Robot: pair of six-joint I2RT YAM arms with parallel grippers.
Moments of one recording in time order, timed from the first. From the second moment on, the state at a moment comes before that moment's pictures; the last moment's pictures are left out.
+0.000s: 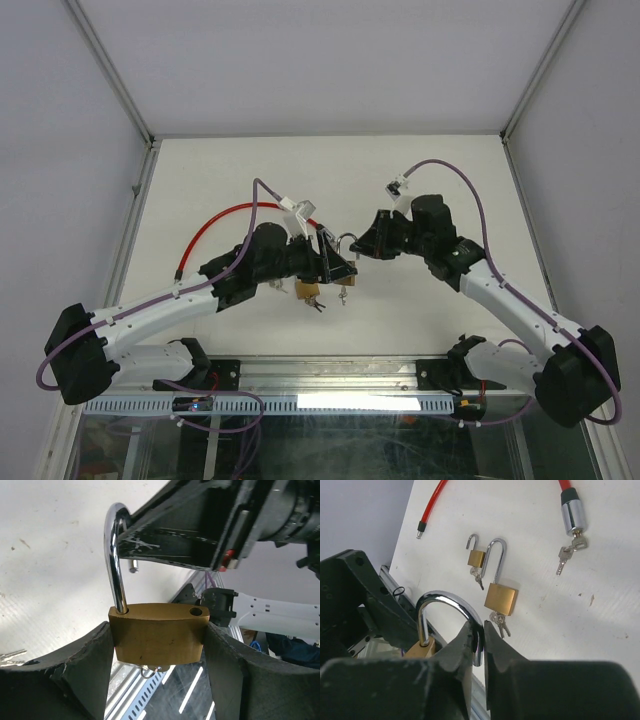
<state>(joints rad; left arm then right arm) -0.93 1.14 0.78 0.02 0.19 -0.90 0.55 1.08 0.78 -0.21 -0.43 0.60</state>
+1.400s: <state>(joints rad) -0.93 1.71 1.21 -0.52 -0.11 -0.98 0.53 0.91 0.79 -0.63 0.06 0.47</state>
